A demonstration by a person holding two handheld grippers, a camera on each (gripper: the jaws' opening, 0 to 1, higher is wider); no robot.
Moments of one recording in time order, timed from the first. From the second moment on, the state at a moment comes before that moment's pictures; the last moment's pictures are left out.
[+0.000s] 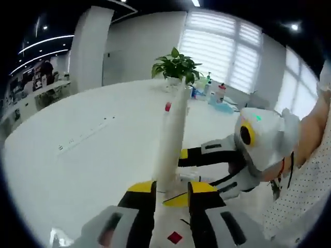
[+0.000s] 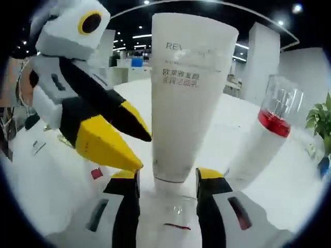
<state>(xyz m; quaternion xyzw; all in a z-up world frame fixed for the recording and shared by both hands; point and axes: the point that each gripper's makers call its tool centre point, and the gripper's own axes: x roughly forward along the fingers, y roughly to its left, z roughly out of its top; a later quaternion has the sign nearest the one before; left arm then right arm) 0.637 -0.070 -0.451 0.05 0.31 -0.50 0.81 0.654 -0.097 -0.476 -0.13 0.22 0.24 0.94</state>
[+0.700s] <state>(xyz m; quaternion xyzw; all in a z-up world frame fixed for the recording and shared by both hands) 0.658 -0.083 -0.486 0.01 0.32 -0.39 0.86 0.591 -0.192 -0.466 -0.07 0.23 0.14 0.96</state>
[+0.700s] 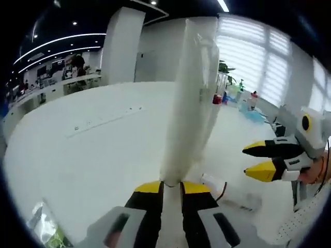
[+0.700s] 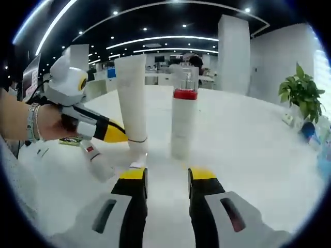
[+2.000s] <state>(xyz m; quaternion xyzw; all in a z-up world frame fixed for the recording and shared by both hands) 0.594 -0.004 -0.432 -0.03 0.24 -0.27 0.93 0.576 -0.141 -0.494 -0.08 0.34 0.25 0.90</state>
